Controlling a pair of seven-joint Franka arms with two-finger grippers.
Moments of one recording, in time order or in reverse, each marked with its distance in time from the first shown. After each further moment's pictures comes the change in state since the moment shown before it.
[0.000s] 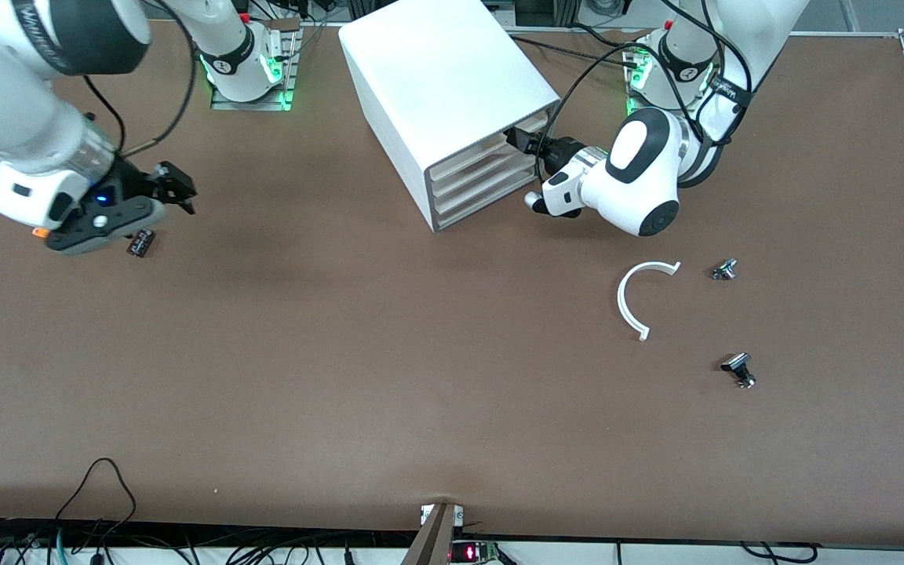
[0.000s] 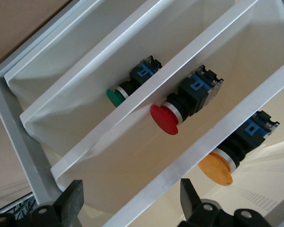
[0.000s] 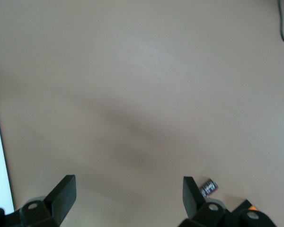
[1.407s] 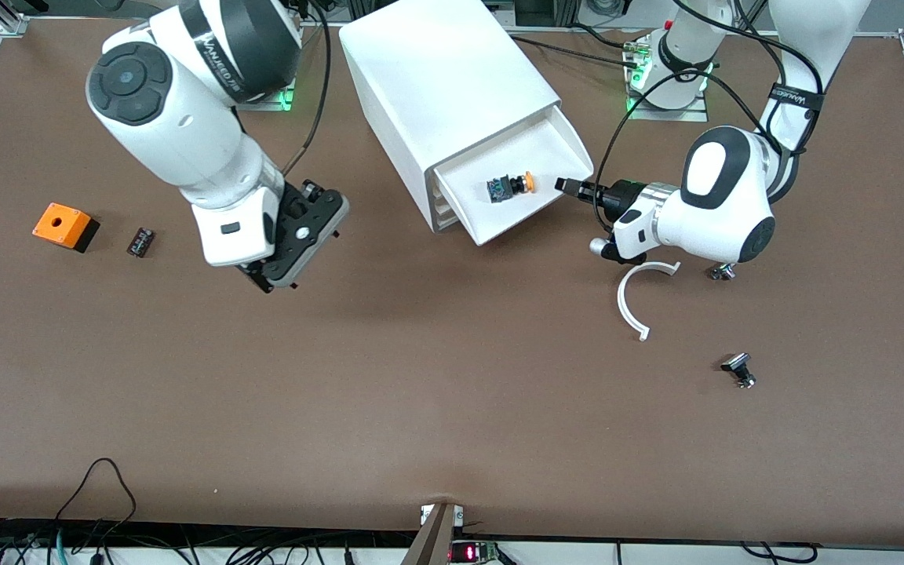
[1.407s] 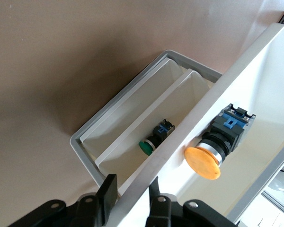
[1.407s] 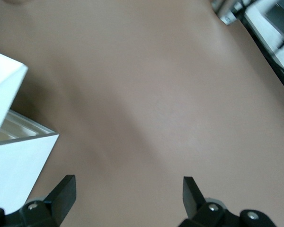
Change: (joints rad) left arm 0.064 -0.023 0.137 0.107 0.088 0.031 0.096; right arm 0.097 0.322 0.176 0.431 0.107 0.032 -0.282
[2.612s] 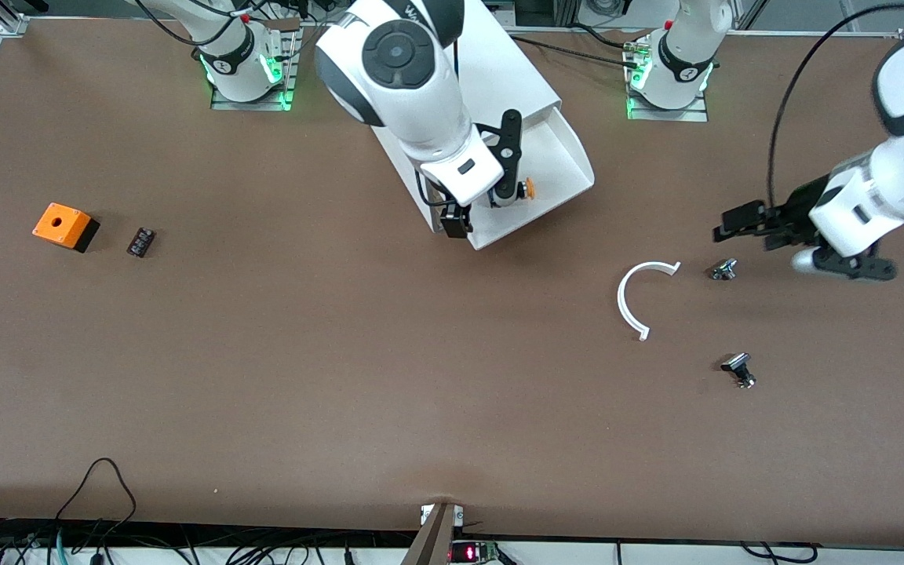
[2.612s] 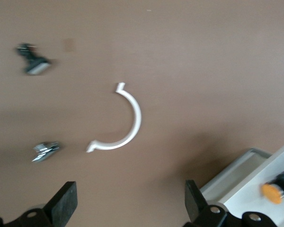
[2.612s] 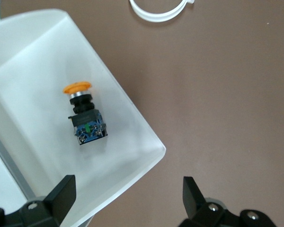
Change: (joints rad) left arm 0.085 -0.224 0.176 0.292 0.523 -0.031 -0.063; right arm 0.189 0.214 0.197 0.193 -0.084 -0.010 -0.131
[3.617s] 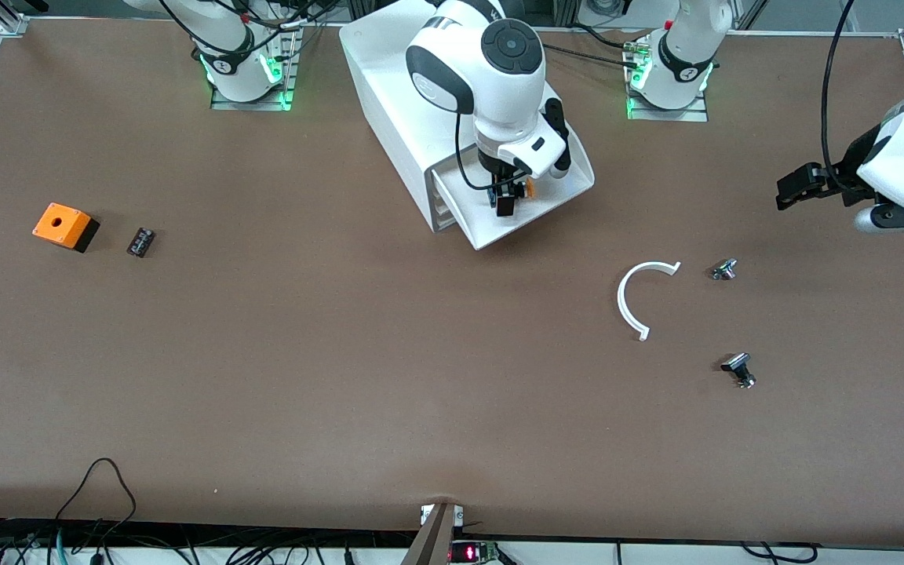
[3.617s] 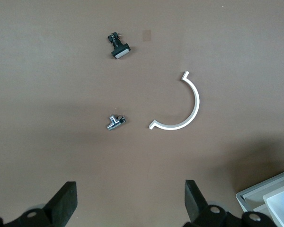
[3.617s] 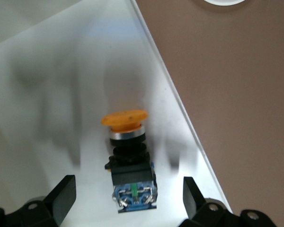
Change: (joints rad) left arm -0.018 -0.071 0.027 0.036 0.204 -0.123 -0.139; right arm 0.146 0.112 0.001 0.001 -0.124 0.036 0.003
